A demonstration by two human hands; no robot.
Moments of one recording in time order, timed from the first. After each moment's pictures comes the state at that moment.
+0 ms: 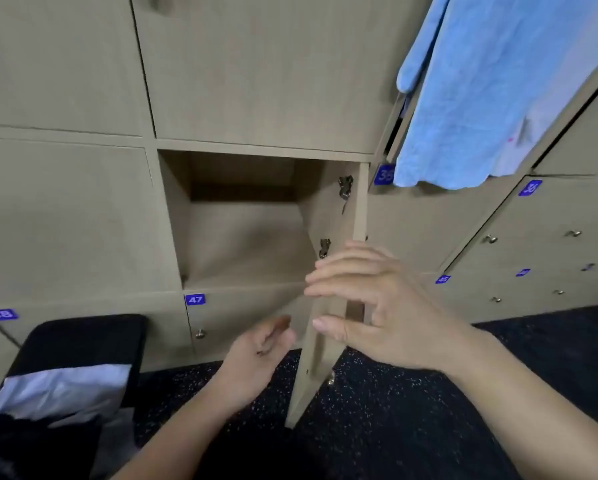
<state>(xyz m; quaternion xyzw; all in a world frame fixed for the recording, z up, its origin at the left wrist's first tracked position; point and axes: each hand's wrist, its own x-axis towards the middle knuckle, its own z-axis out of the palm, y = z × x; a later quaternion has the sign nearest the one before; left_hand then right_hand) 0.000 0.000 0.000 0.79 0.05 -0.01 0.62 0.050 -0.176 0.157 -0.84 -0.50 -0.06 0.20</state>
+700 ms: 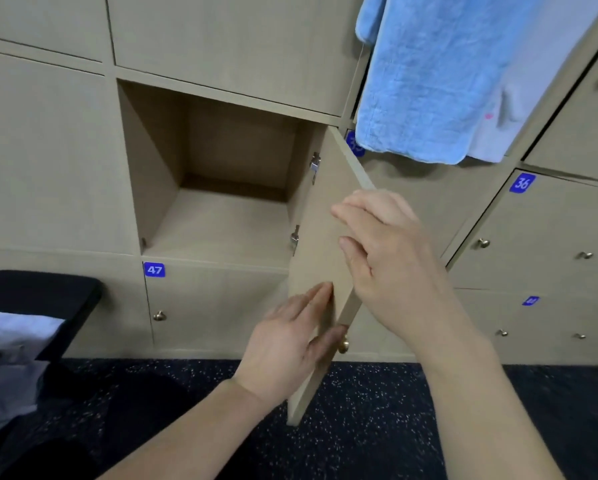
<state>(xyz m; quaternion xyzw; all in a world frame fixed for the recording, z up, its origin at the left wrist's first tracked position) 0.022 -0.186 -0.080 0.90 -0.07 0.27 0.33 0.066 -0.300 0.057 -0.82 -0.43 -0.35 0.16</state>
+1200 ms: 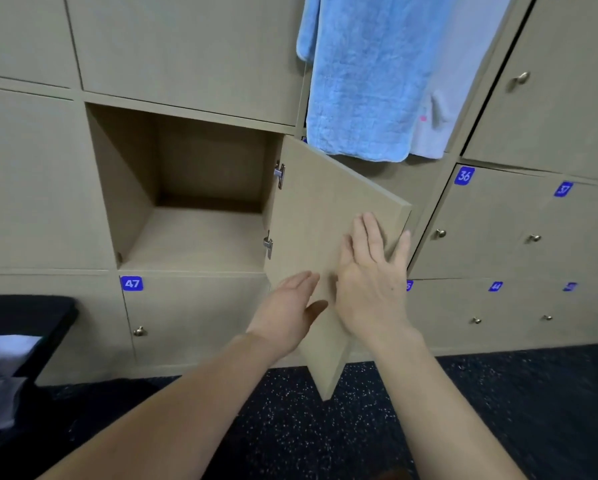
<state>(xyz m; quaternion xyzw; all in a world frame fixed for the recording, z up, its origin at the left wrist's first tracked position) 0.059 -0.235 -0.077 0.95 -0.06 0.14 0.27 0.060 -0.358 0.004 -0.95 -0.17 -0.23 -0.10</state>
